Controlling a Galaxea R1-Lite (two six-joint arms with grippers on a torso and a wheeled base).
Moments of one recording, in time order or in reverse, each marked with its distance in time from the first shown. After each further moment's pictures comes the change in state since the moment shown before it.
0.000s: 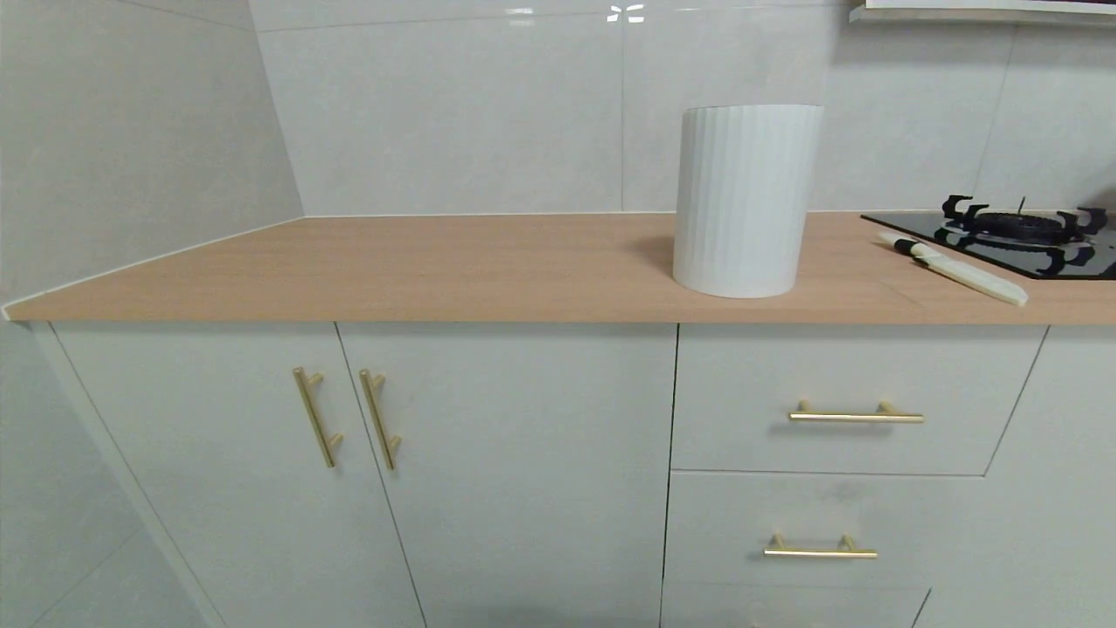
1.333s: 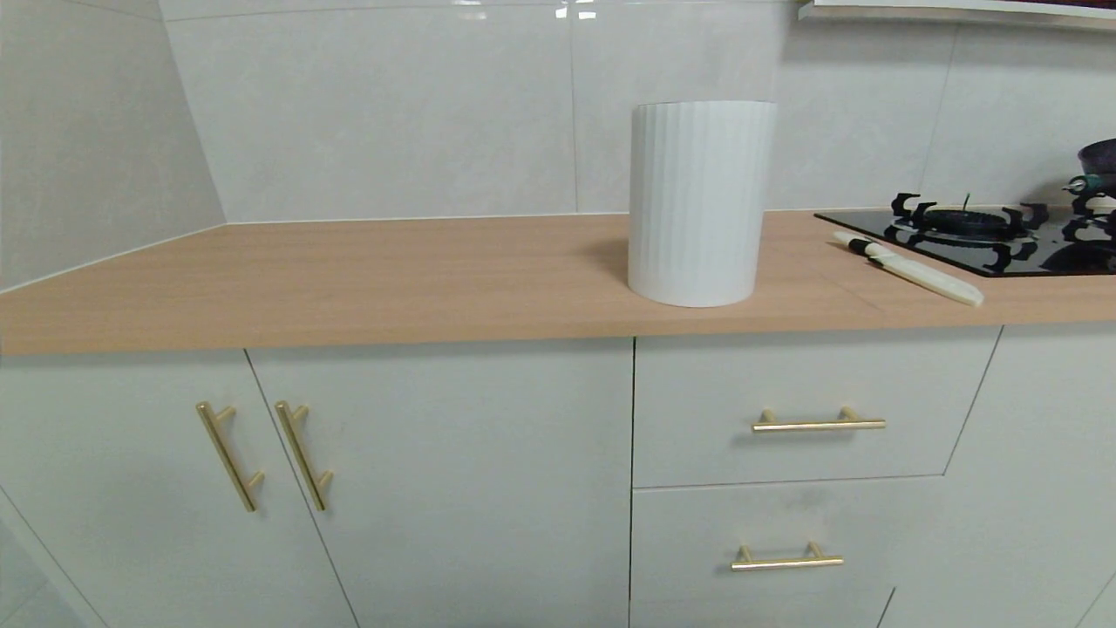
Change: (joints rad) left arm 0.000 0.000 0.000 0.000 0.000 0.002; right arm -0.001 0.000 0.000 0.000 0.000 0.000
